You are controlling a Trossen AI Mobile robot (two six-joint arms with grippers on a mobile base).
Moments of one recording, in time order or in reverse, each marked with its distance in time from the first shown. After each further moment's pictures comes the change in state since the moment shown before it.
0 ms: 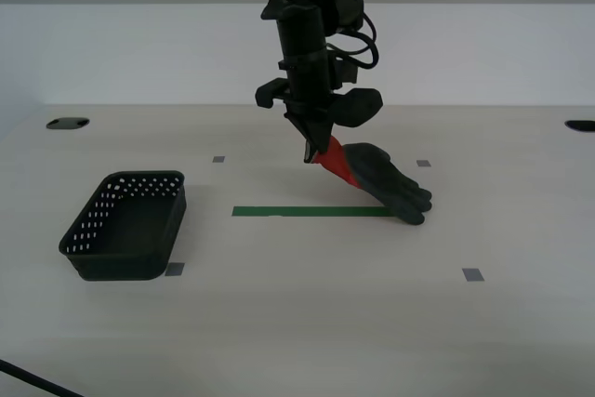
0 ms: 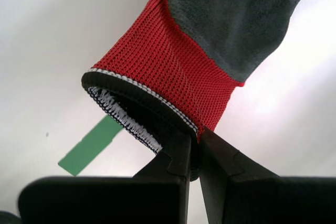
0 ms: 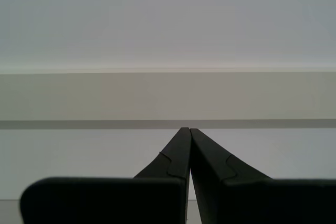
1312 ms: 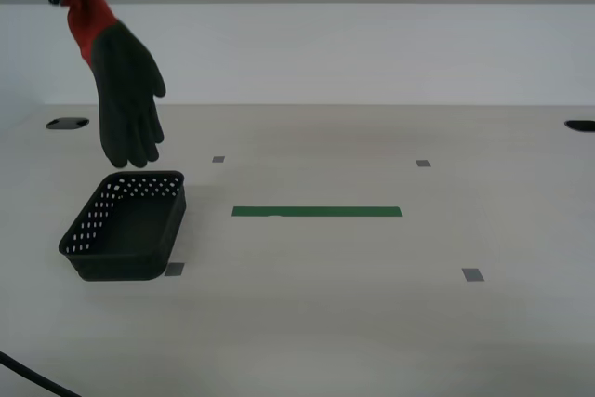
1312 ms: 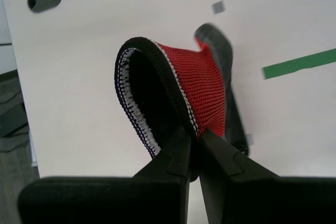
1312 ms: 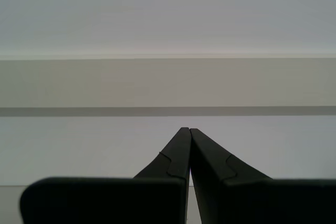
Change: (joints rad) arm 0 0.001 0.000 0.000 -0.051 0.000 0.000; arm 1 0.457 -1.016 -0.634 -0.141 -0.322 0.004
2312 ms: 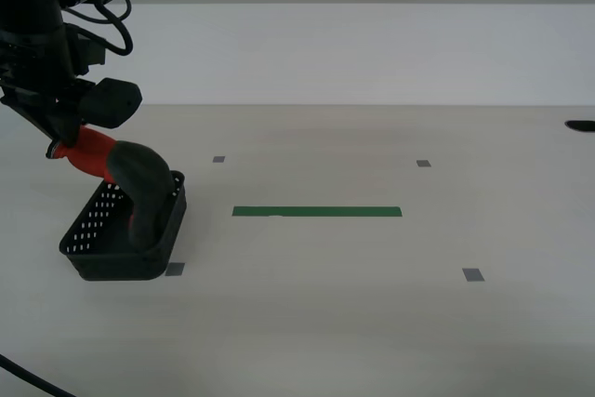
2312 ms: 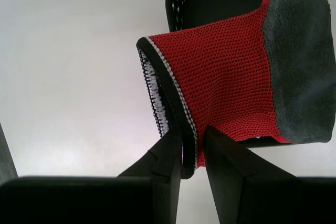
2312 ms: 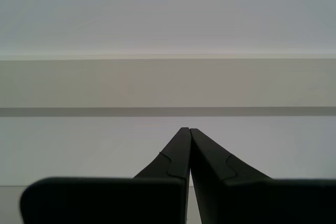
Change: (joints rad) arm 0 -0.001 0.000 0.000 0.000 0.000 0.000; arm 1 0.058 0.189 -0.436 0.381 -0.061 -0.050
